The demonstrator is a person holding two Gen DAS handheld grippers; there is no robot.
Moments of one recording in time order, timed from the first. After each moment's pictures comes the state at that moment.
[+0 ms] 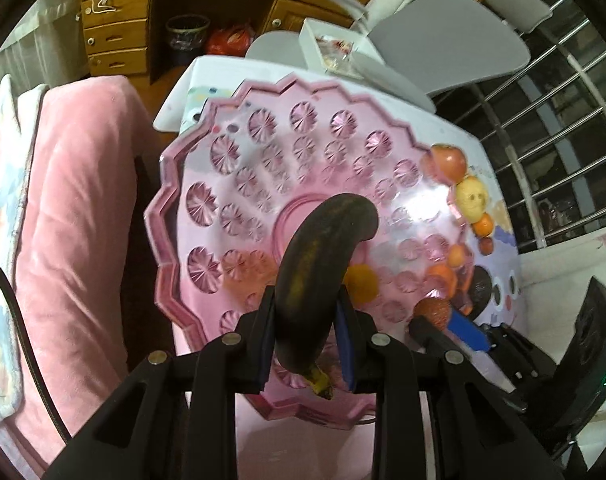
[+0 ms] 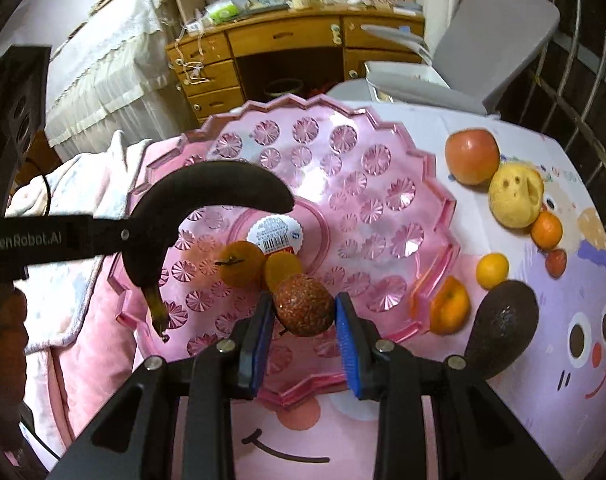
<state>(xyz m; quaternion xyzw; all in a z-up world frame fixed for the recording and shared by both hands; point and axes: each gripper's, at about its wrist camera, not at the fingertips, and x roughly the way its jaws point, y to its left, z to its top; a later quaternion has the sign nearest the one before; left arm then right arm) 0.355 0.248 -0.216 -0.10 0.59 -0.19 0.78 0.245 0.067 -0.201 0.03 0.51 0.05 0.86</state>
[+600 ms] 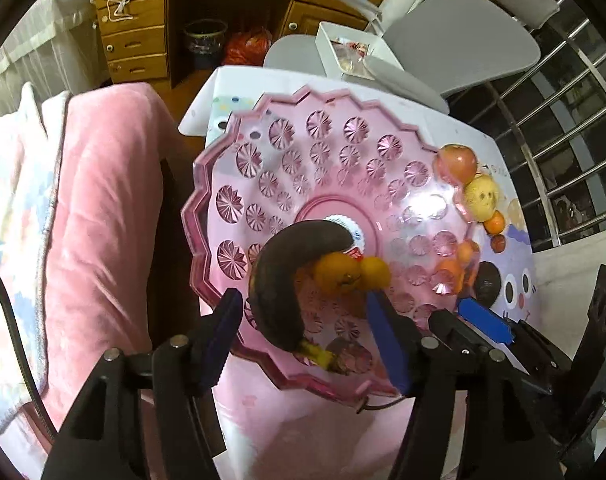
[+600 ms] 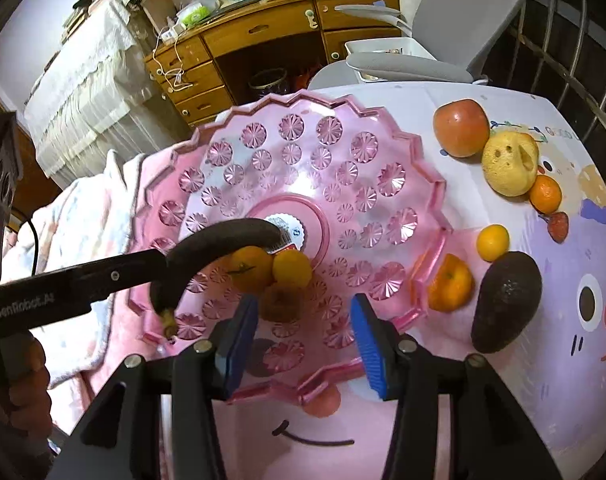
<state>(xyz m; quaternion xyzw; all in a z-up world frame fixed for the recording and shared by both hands) 0.343 0.251 -0.187 -0.08 0.59 -0.15 0.79 0.244 0.050 -0.180 0.11 0.53 0.05 0.84</state>
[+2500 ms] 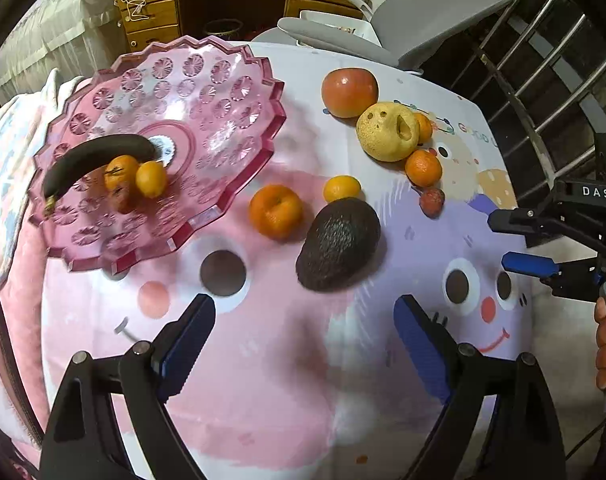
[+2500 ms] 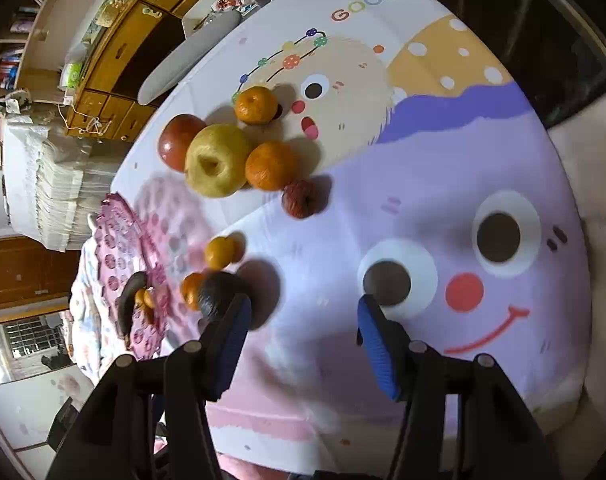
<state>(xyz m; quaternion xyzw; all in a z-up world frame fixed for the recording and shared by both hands) 0.245 -0.002 -0.194 -0.08 0.58 -0.05 0.81 0.271 -0.262 -0.199 0.30 0.67 0.01 0.69</state>
